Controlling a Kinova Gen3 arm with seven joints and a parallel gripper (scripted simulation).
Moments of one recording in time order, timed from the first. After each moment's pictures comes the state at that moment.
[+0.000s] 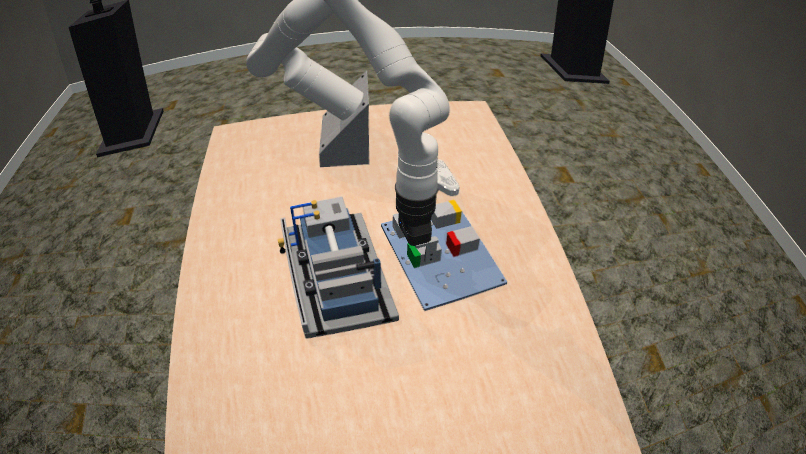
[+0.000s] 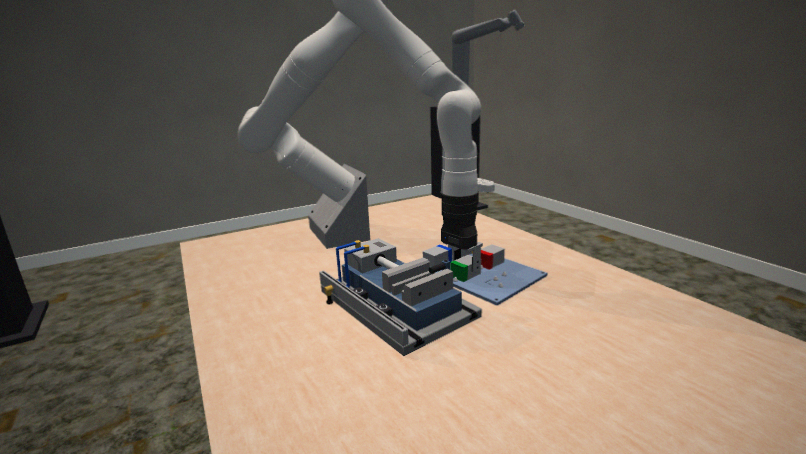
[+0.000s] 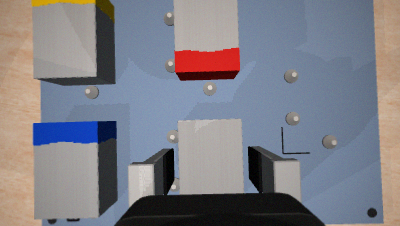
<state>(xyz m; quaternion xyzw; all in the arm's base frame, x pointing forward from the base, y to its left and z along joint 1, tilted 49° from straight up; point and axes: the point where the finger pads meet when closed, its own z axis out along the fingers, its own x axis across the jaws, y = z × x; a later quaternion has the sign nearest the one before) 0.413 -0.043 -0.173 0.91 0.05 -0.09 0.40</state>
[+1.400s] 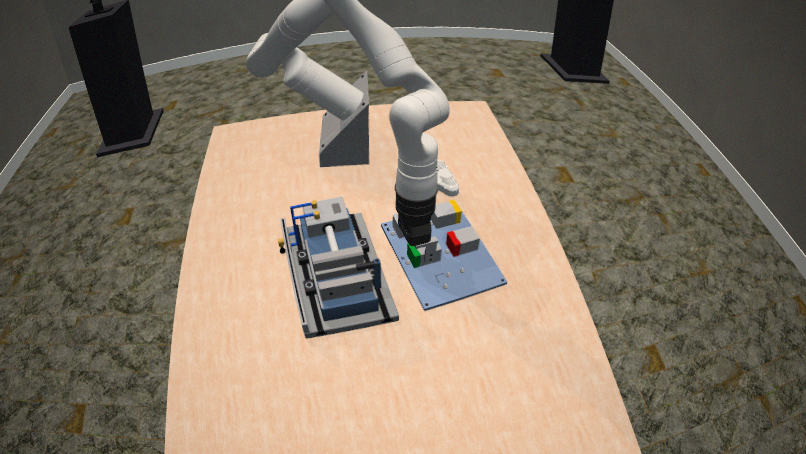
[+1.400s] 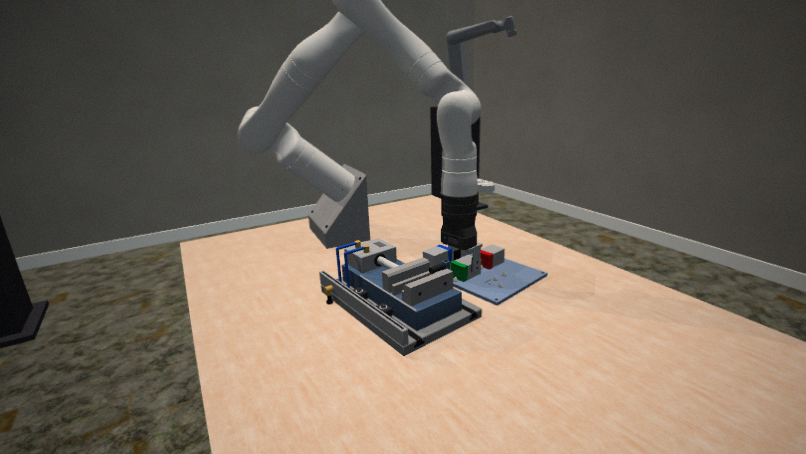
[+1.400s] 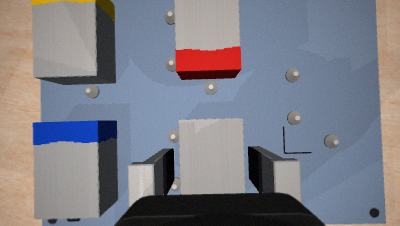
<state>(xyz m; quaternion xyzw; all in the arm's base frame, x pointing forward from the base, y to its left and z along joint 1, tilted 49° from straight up) 0.412 -0.044 -0.173 0.91 0.05 -0.09 0.40</state>
